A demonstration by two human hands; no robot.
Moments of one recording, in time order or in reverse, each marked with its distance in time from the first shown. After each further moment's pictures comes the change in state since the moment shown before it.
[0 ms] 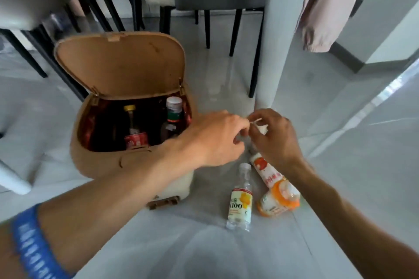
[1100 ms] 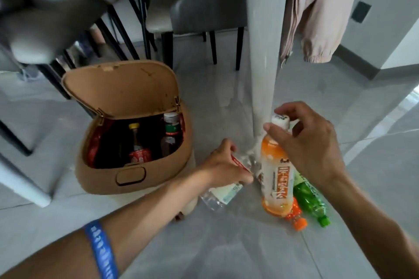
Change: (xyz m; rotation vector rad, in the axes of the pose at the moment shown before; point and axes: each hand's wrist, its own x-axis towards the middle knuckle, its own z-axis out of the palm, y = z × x) left_hand 0.021 0.010 0.056 -0.556 -0.193 -0.550; right_hand -0.006 0.003 -0.075 0.154 0.116 0.000
